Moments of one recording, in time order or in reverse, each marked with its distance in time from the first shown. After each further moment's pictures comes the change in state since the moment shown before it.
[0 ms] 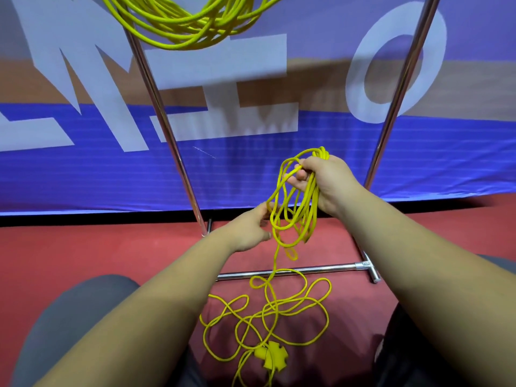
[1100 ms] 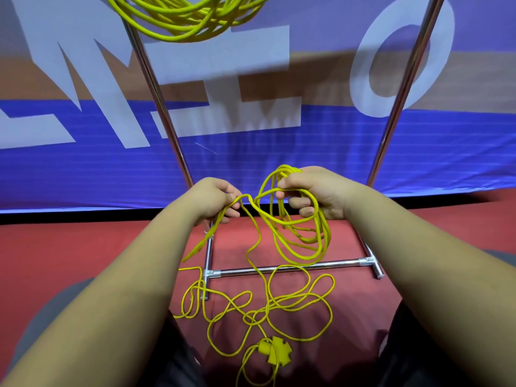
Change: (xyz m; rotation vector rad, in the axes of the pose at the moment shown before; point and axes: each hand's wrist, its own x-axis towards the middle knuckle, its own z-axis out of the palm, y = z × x) left_hand -0.026 0.007 -0.089 -0.191 0.244 -0.299; right_hand -0.004 0.012 -0.004 -0.392 -0.456 0.289
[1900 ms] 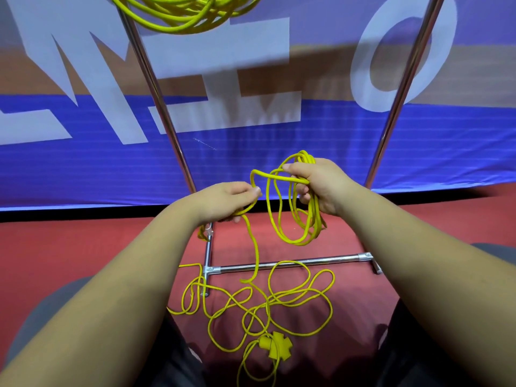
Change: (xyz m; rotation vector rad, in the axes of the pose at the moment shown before) left_hand -0.037 0.022 0.008 0.333 -0.206 0.185; right_hand 0.022 0.014 -0.005 0.096 0.352 -0.137
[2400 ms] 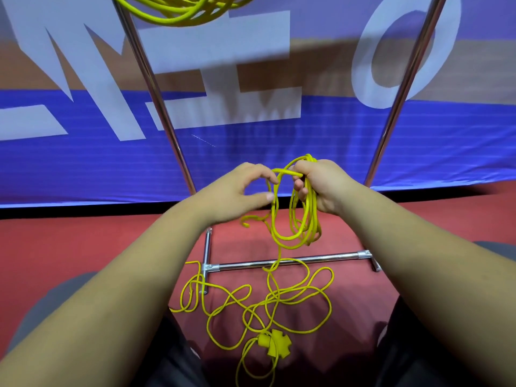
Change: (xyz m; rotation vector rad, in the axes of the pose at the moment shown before) left_hand -0.005 0.023 0.010 0.094 0.171 0.397; right_hand 0.007 0.004 0.000 0.086 0.073 0.087
